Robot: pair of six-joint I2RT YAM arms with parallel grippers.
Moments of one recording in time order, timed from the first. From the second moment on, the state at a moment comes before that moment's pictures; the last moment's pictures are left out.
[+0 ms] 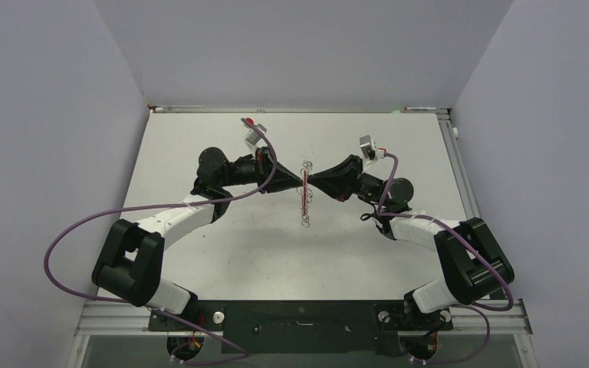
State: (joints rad) left arm -0.45 1.47 0.83 0.90 1.04 -0.88; right arm 0.41 1.47 0.57 1.41 -0.85 0.77
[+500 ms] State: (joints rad) left arm -0.43 1.47 0.97 0.26 0.99 -0.48; right arm 0.40 1.47 0.59 1.12 -0.83 0.71
